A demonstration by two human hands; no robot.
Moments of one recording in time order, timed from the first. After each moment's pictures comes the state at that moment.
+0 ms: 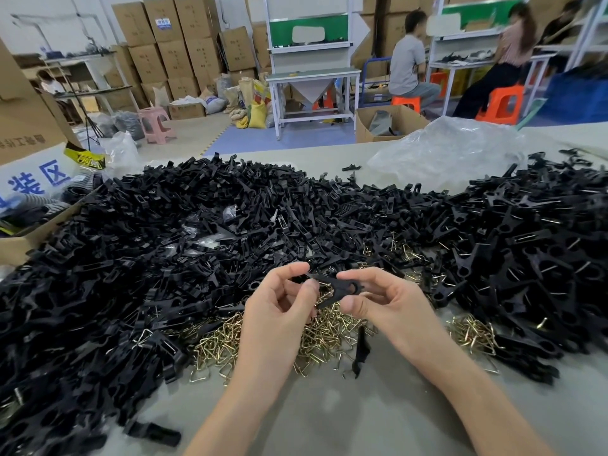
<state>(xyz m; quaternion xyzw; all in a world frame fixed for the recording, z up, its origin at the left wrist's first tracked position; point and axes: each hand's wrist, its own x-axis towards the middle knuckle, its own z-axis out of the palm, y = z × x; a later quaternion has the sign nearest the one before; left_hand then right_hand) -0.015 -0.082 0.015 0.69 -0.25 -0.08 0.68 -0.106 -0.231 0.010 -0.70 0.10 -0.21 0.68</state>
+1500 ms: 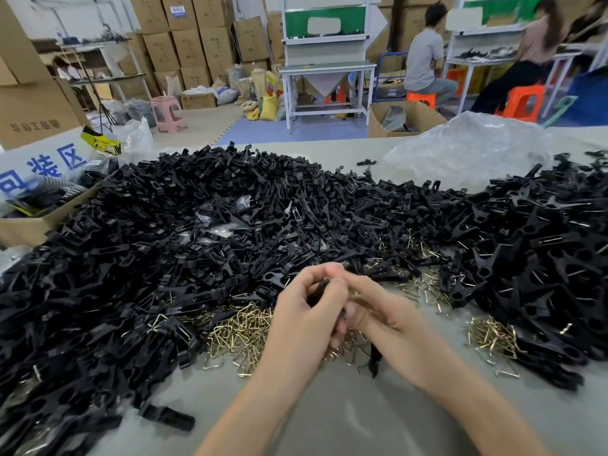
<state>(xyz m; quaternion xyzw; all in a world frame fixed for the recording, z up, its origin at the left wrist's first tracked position) -0.023 -0.082 0.019 0.63 -0.26 -0.23 0.70 -0.104 -0.206 0.003 -0.74 -0.01 -0.17 0.65</state>
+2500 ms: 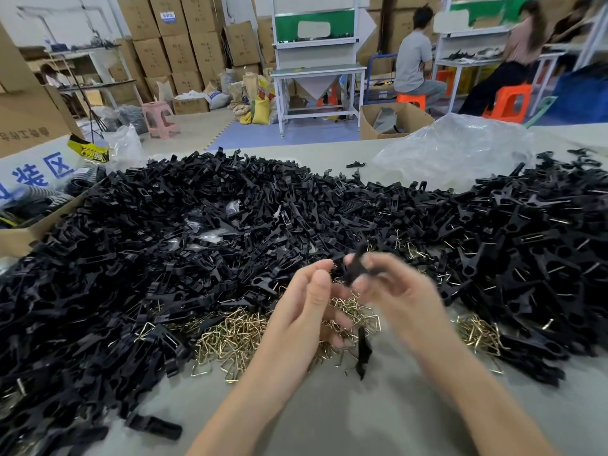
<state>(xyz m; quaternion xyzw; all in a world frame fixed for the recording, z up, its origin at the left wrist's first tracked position) -0.028 -0.082 0.016 0.61 -0.31 -0.24 0.69 -0.105 -0.228 0.016 -0.69 0.07 -0.30 0.66</state>
